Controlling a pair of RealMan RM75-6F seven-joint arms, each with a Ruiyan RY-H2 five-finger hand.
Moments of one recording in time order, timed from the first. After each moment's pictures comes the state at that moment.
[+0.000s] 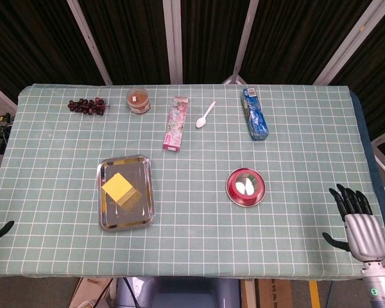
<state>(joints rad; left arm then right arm) -0.01 -1.09 -0.07 -1.63 1.53 1.65 0.04 0.09 -1.08 0.04 -1.73 -1.49 1.40 -0.08</state>
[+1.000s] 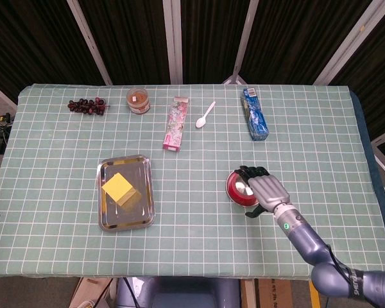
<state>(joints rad) 0.00 -1.13 -0.14 -1.59 1.45 1.69 0.11 0.82 -1.12 0.20 -2.00 -0.58 0.83 -0.56</state>
